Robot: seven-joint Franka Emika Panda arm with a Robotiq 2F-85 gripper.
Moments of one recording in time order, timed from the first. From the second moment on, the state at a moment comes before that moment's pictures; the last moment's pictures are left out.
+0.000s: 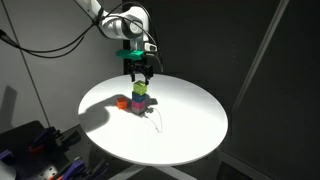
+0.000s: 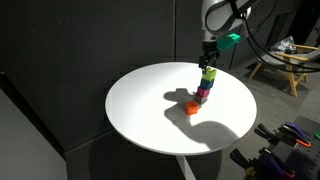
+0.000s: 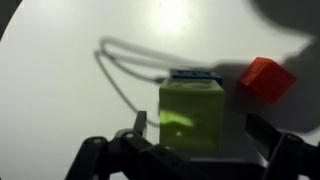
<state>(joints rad) 0.02 0.28 -0.06 -2.00 -0.14 2.22 -0.01</state>
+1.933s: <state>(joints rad) 0.08 -0.14 0.02 -2.23 0.02 2.16 0.07</state>
